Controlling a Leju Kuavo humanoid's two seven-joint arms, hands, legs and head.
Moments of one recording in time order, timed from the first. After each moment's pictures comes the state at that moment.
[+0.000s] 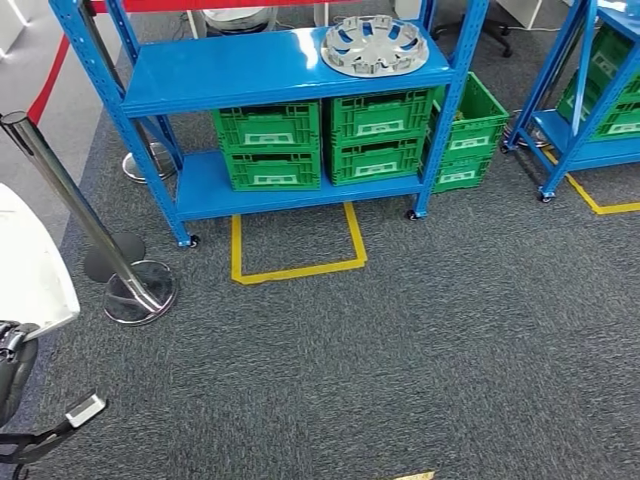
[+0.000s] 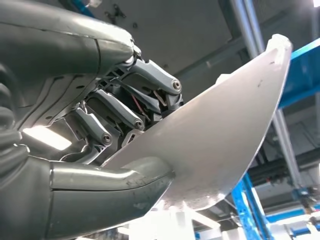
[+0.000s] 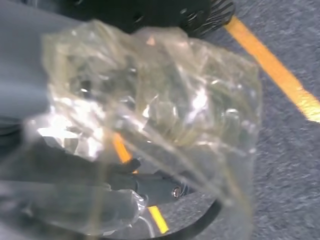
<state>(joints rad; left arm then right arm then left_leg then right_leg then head) 0.41 0.28 0.21 -1.97 -1.40 0.70 -0.04 -0.03 0.09 0.97 -0.01 -1.35 -0.22 -0.38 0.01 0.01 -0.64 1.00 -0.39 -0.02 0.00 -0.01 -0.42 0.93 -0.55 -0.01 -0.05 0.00</state>
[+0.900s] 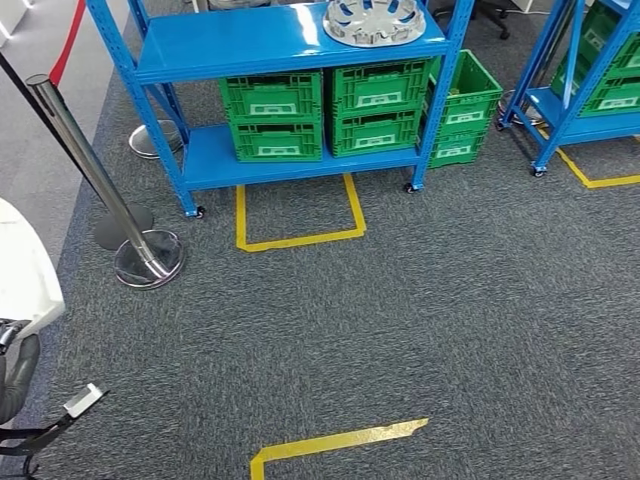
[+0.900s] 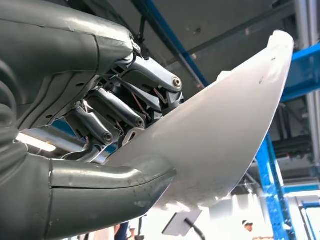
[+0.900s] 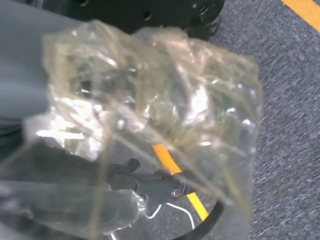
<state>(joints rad) 0.38 0.28 0.18 -1.89 -1.20 0.70 -0.04 -0.03 0.11 0.97 -0.01 -1.36 -0.25 -0.40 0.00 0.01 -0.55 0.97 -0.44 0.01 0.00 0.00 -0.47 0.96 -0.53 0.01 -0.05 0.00</state>
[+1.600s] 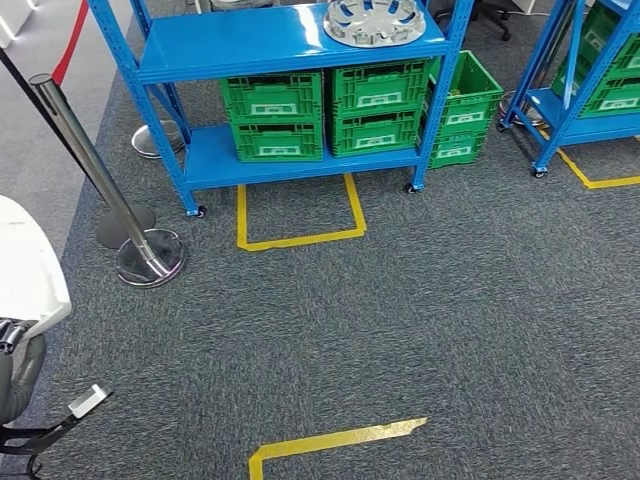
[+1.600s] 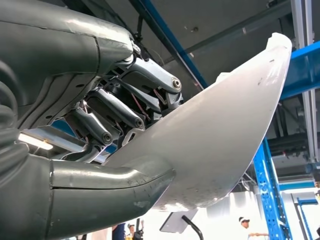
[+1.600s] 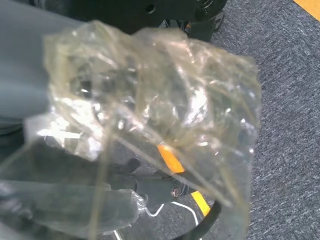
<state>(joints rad) 0.38 0.28 0.16 -1.87 -1.20 0.70 -0.04 -0.03 0.11 0.97 -0.01 -1.36 -0.25 -0.39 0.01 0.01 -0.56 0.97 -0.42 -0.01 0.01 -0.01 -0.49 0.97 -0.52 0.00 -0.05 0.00</state>
